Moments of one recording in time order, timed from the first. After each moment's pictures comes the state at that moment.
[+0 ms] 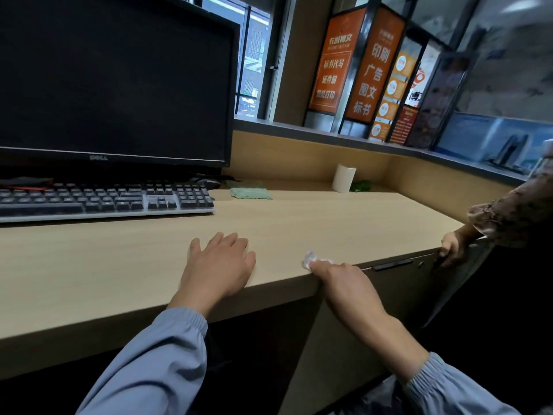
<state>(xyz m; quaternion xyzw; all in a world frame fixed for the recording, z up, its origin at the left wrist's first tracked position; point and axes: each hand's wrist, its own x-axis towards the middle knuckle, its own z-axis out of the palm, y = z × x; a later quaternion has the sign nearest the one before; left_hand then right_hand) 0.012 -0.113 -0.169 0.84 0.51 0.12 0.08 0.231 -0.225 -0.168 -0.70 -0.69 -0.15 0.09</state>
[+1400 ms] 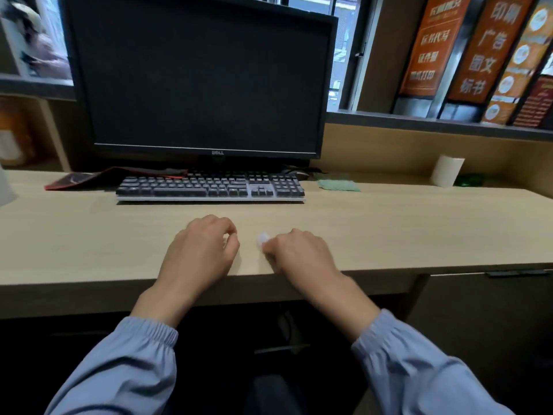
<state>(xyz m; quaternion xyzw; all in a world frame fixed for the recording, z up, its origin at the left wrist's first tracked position) -0.162 -0.152 -0.163 0.74 0.60 0.31 -0.01 0.023 -0.165 -0.143 -0.58 -0.80 -0.15 0.07</state>
